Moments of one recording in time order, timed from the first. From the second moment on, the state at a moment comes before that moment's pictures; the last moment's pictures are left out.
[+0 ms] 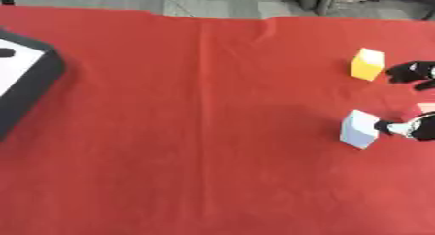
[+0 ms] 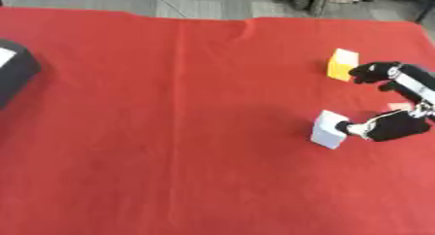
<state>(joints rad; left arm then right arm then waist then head) -0.38 0.48 -0.02 -1.86 0.26 0.18 0.45 -0.19 -0.95 0.09 -1.98 0.19 0.42 0.29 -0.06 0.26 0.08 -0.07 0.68</state>
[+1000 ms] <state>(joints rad) -0.38 0.48 -0.03 -1.86 0.25 0.19 0.44 -0.27 -0.96 0.18 -1.73 0.34 0.38 0.40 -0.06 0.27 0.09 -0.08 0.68</state>
